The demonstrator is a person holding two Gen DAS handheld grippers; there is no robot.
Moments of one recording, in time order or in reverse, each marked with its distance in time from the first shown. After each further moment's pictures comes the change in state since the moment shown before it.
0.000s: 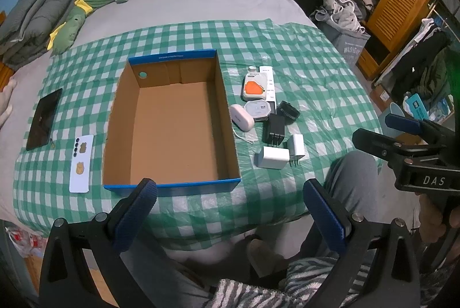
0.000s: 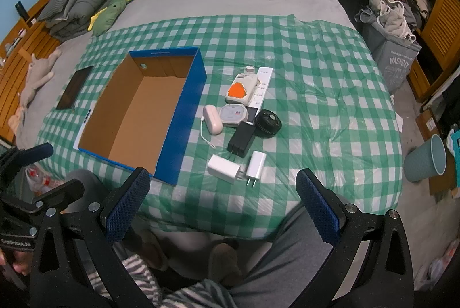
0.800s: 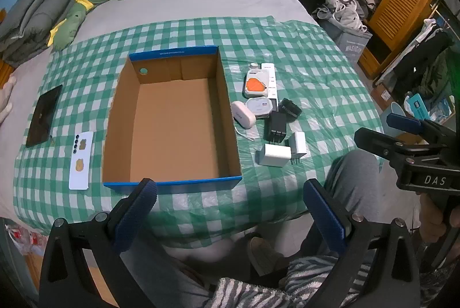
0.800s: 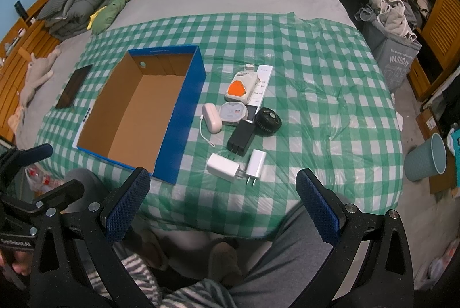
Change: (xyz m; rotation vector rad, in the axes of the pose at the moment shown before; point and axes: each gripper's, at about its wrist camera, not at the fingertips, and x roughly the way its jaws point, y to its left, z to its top) left arm 0.001 -0.003 -0.003 -0.005 0.006 0.003; right arm 0.001 -0.001 0.001 -0.001 0.000 -0.002
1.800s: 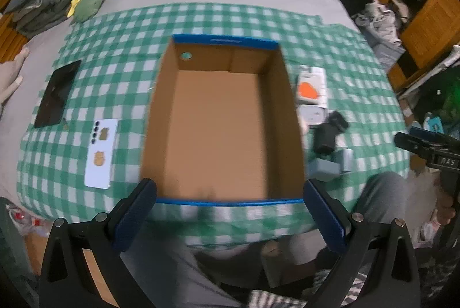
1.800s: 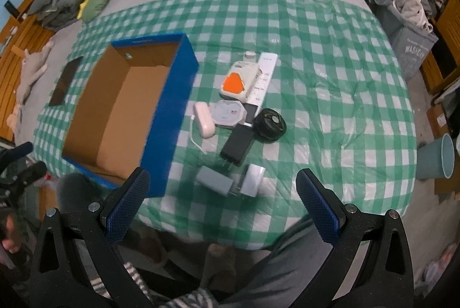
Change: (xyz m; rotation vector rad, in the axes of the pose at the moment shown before) left arm 0.048 0.099 0.036 -0.129 0.096 0.071; right arm 0.076 -0.032 0.049 0.022 0.154 0.030
